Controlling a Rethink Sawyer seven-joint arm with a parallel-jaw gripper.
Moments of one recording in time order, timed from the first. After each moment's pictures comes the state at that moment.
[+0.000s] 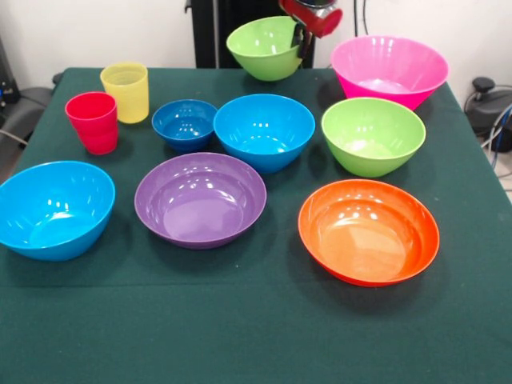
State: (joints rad) arm -0.02 -0.63 -0.19 2.26 0.23 0.12 2.24
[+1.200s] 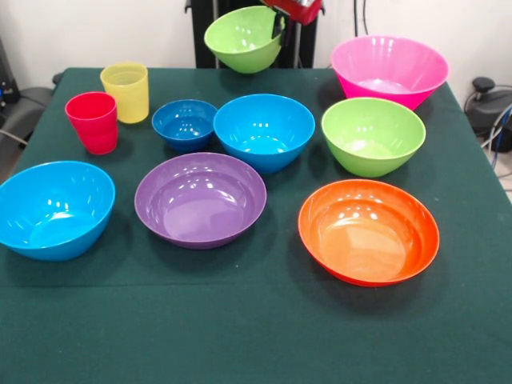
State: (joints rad) arm -0.15 -0.63 -0.16 2.26 -0.12 0.12 2.24
